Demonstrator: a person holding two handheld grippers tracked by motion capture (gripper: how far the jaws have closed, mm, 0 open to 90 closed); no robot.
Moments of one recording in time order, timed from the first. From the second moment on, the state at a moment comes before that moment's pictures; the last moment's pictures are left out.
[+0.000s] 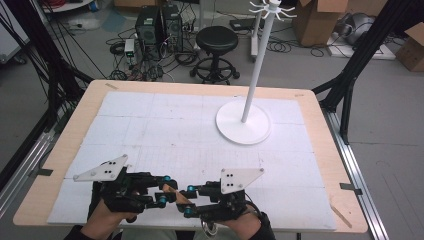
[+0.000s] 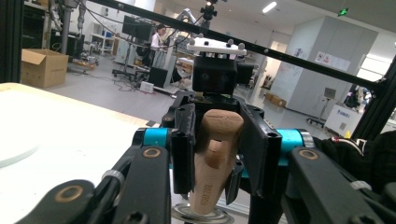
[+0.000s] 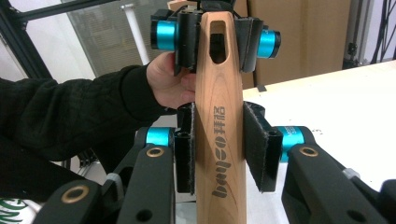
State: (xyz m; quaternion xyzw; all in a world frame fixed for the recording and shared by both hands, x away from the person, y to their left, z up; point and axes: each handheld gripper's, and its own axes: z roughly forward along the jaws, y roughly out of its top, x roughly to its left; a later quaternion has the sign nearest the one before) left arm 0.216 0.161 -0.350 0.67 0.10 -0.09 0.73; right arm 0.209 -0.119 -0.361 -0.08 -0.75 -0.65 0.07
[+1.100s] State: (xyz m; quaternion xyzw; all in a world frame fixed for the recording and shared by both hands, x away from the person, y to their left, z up) left arm 0.201 0.146 -0.317 0.72 0.16 0.00 0.68; right arm 0.212 -0.123 -0.360 -0.12 -0.73 -0.67 0.07
